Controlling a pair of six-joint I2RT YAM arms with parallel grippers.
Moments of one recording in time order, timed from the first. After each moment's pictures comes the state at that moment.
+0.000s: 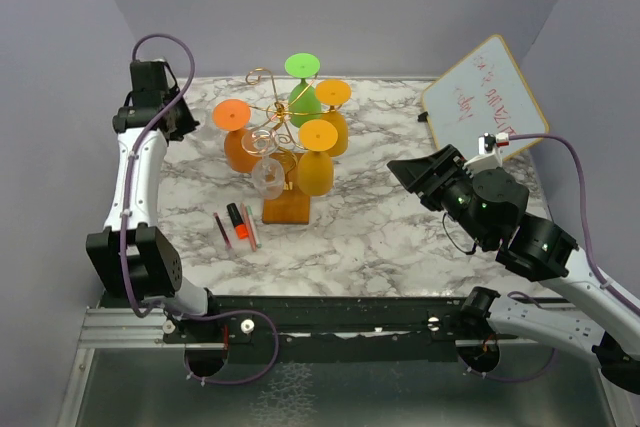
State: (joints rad) left arm 0.13 1.54 1.51 -0.75 0.05 -0.29; right arm 0.92 0.77 1.03 -0.48 0.46 1.08
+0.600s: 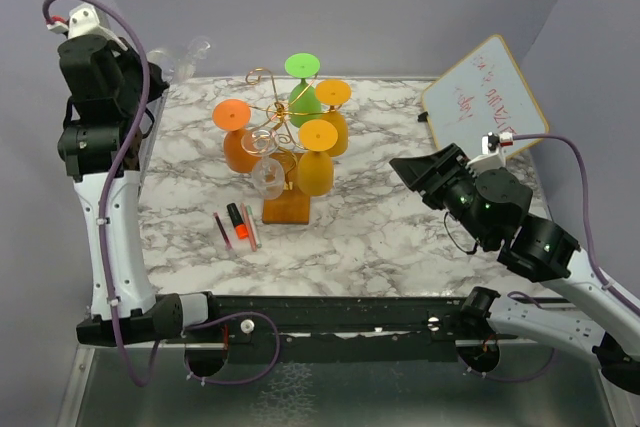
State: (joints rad) left arm 0.13 1.29 1.80 -0.77 0.00 -0.38; right arm 0.92 0.76 1.04 -0.48 0.47 1.06
